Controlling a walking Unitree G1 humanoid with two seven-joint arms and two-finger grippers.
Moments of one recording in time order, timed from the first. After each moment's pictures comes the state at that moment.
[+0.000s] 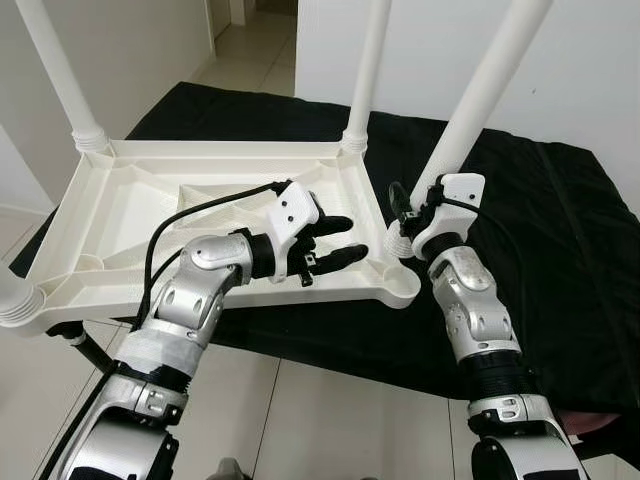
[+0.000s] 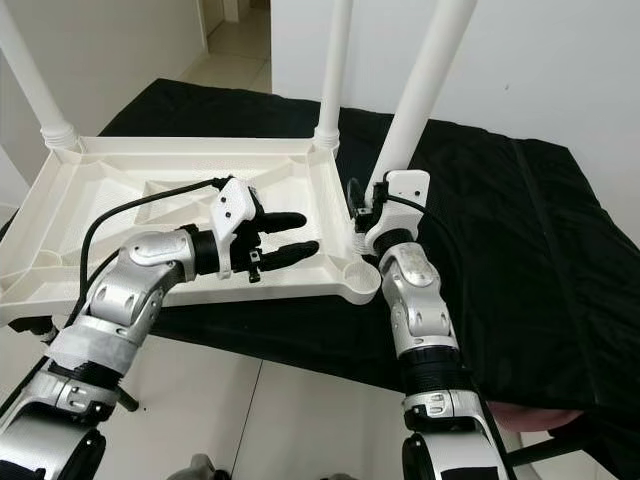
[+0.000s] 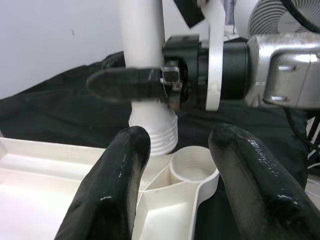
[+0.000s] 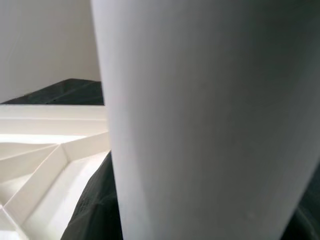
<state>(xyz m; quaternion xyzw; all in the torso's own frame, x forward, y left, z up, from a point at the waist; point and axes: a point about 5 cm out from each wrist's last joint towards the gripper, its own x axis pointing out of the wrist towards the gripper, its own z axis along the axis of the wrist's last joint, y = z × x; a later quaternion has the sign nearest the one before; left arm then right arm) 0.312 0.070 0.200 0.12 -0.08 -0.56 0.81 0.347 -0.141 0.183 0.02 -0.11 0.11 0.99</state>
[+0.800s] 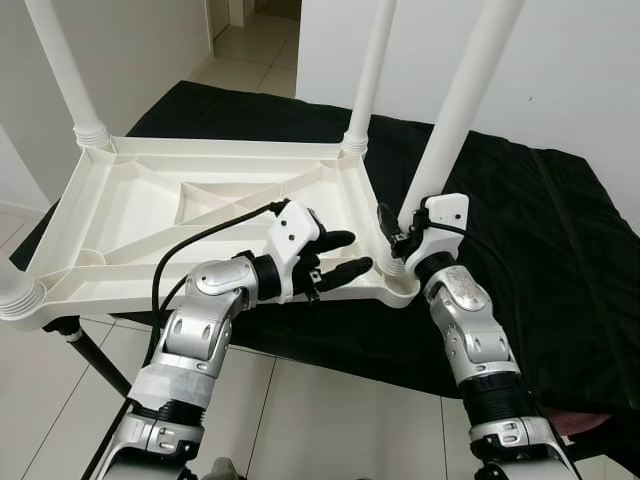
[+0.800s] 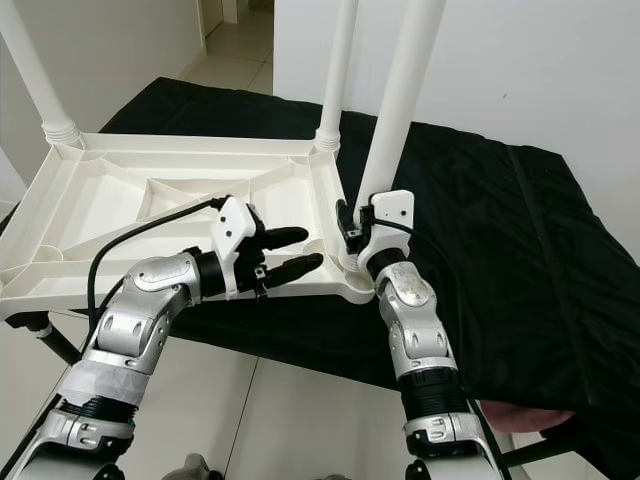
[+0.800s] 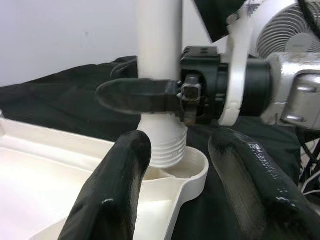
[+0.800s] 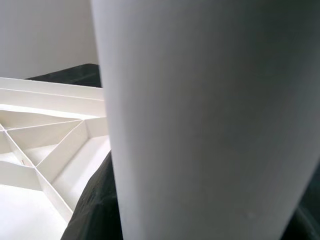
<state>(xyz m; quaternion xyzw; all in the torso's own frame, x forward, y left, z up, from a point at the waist) 0.299 0.069 0.183 0.07 -0.06 -0.54 0.84 0.331 -0.140 0.173 -0.01 -0.10 0.13 0.99</state>
